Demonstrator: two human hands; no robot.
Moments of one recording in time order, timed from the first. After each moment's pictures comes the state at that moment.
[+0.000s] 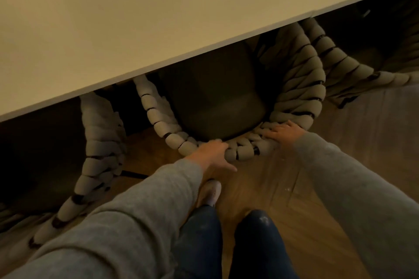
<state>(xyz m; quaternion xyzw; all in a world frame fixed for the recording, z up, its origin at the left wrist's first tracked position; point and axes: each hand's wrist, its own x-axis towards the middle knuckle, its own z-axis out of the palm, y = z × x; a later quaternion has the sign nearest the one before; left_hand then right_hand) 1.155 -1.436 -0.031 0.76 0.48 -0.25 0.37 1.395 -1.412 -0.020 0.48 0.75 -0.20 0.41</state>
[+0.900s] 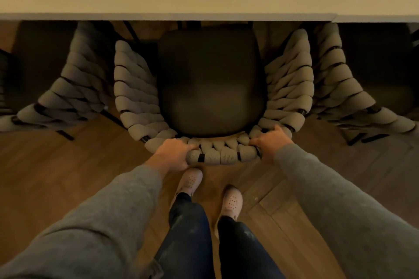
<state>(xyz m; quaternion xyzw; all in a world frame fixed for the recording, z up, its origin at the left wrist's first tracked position) 1.243 -1.518 -0.046 0.71 0.61 -0.22 0.27 1.499 -1.409 -0.042 0.32 0.86 -0.10 0.39</state>
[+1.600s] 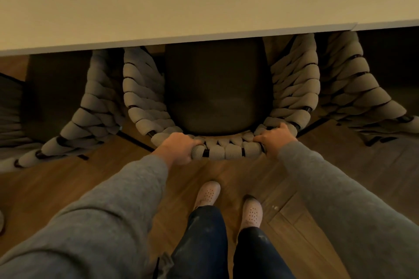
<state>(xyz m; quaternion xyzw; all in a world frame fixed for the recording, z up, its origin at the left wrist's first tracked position) 1.164 -1.459 -0.045 0.75 0.56 -0.25 0.23 1.424 -1.376 -0.035 0.37 0.84 -0.11 0.37</state>
